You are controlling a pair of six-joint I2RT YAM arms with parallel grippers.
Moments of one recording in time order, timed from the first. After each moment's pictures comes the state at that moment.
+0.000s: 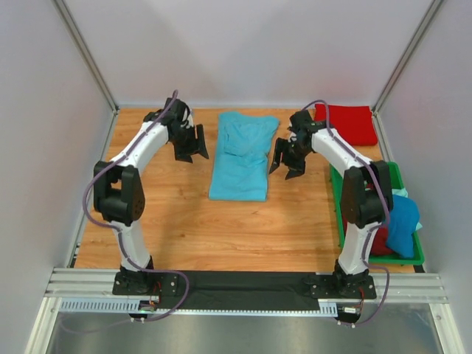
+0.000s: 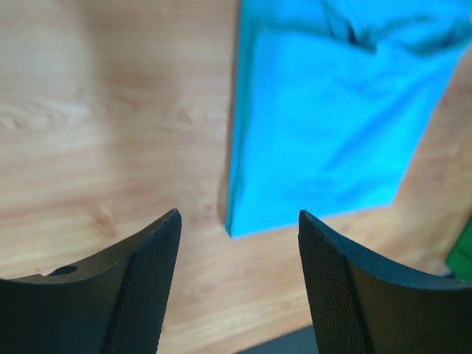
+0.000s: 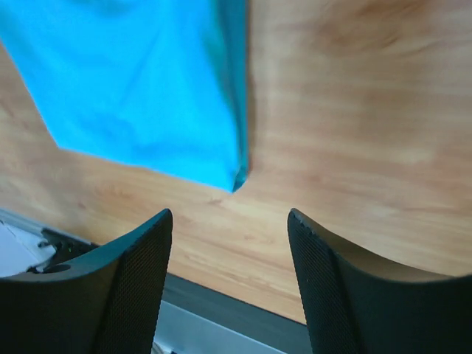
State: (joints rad) left arm -0.23 1.95 1.69 -0.87 0.25 -0.38; right arm 0.28 1.96 1.61 -0.92 -0.30 0.50
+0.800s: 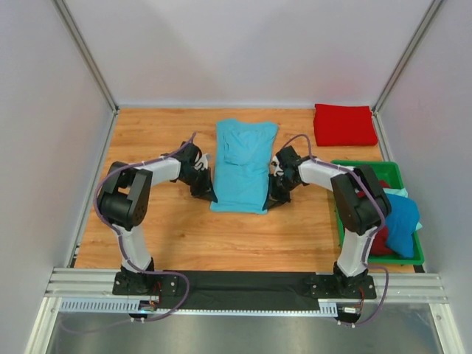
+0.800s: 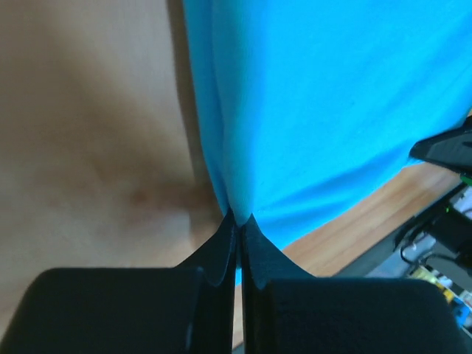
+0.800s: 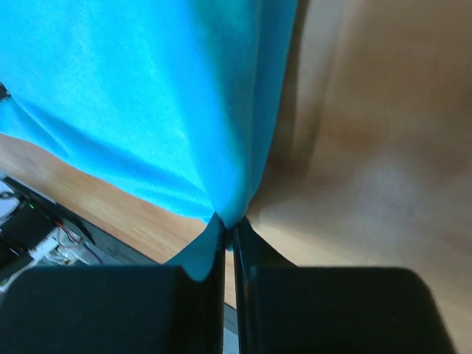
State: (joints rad) left arm -0.33 1.93 1.17 -0.49 0.51 -0.39; right arm 0.42 1.93 1.19 -0.57 -0.47 0.54
